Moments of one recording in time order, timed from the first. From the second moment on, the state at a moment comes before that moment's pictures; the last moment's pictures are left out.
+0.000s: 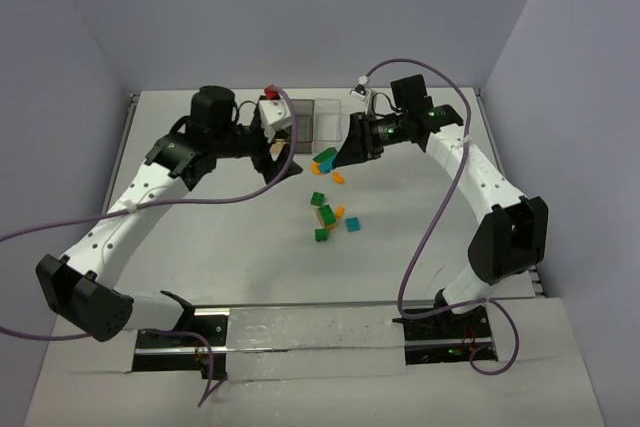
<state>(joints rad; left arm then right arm) -0.54 1.34 1.39 -0.54 0.59 0.37 0.31 1.60 1.47 -0.74 -0.95 0.10</state>
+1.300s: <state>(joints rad) -0.50 1.53 1.52 -0.67 1.17 0.22 0.56 1.37 1.43 -0.84 -0.74 -0.38</state>
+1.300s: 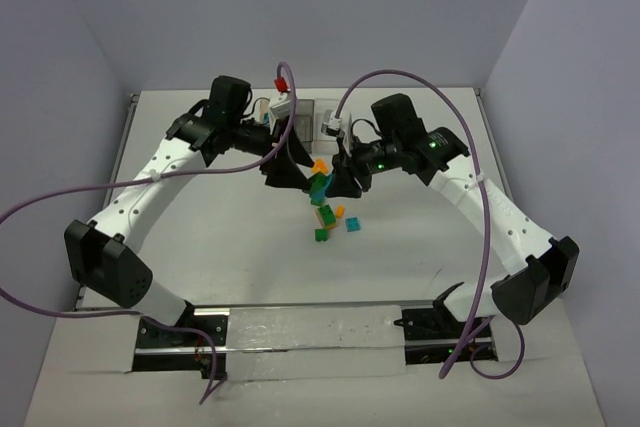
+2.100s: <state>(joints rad) -0.52 1.57 1.50 -0.71 1.17 0.29 0.58 1.37 1.44 -0.86 -0.77 -0.38</state>
